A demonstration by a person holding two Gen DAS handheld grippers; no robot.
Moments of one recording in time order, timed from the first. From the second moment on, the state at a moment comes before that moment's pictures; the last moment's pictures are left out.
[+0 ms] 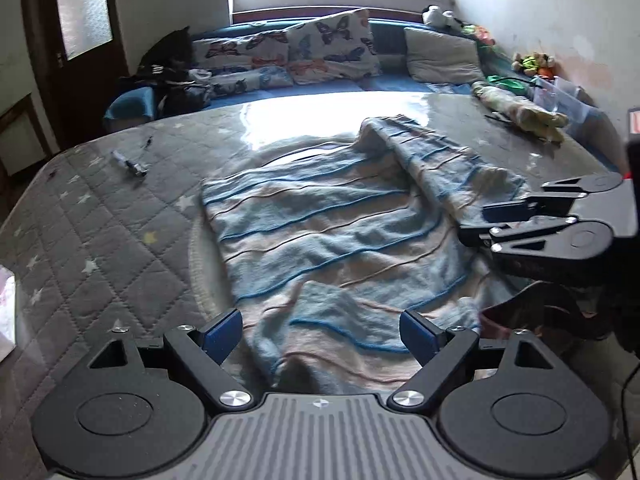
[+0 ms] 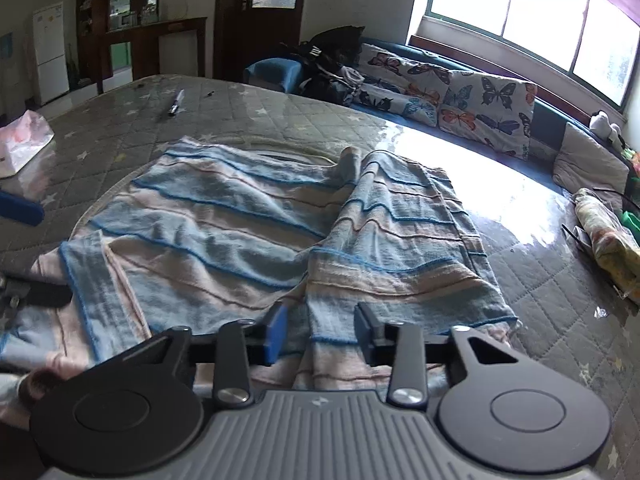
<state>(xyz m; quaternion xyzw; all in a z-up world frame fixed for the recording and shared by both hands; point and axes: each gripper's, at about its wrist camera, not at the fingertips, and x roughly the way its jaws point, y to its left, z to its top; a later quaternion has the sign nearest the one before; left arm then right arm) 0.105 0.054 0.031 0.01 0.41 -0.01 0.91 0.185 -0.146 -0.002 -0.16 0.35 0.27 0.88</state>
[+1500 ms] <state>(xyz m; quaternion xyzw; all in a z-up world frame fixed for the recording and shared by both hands) 0.112 -0.006 0.005 -0.02 0.44 -0.06 0.90 0.171 -0.330 0.020 -0.06 0.31 0.00 0.95</state>
